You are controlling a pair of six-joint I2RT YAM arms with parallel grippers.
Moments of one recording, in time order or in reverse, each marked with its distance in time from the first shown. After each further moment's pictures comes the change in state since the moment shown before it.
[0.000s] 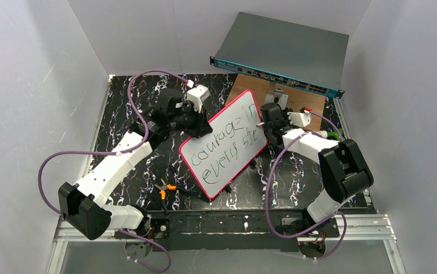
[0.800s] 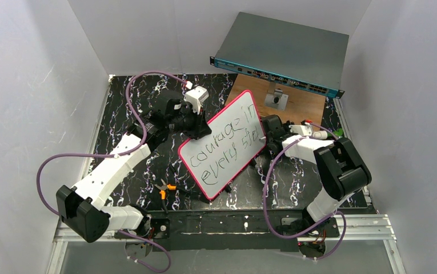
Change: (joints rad) left arm 0.000 -0.023 -0.015 -0.006 0.000 0.000; right arm -0.006 0.028 -0.115 -0.052 0.000 0.065
